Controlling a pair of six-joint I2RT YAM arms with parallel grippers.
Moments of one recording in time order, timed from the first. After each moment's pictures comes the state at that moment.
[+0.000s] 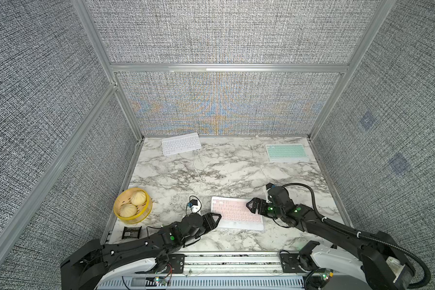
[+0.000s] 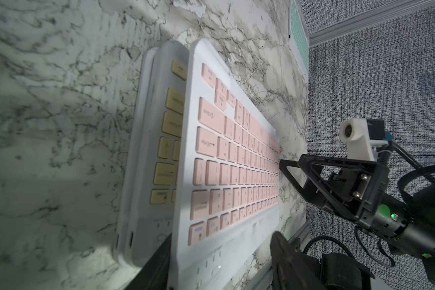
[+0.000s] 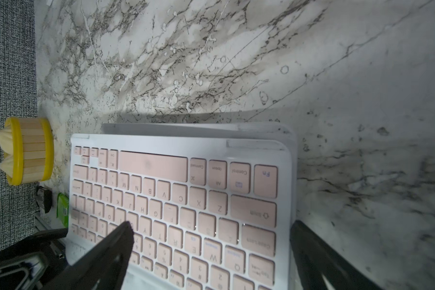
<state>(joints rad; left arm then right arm) -1.08 0.92 0.18 0.19 -0.11 -1.32 0.62 1.12 0.46 -0.20 -0.15 0.81</state>
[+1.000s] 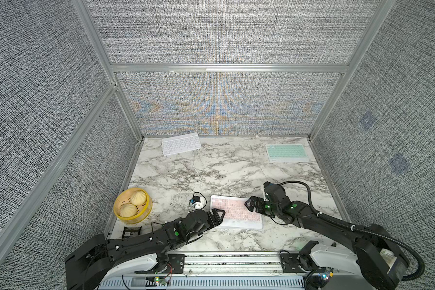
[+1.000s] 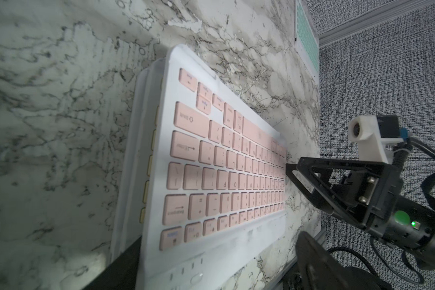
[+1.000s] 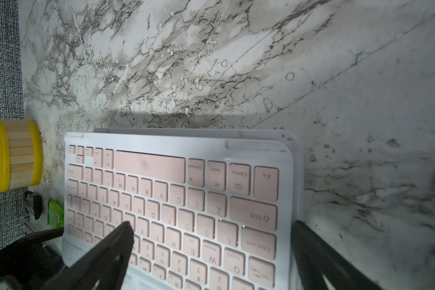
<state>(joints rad) -1.08 0.99 0.27 0.11 -0.14 -1.28 0.64 1.19 0.51 -0.21 -0.13 0.81</state>
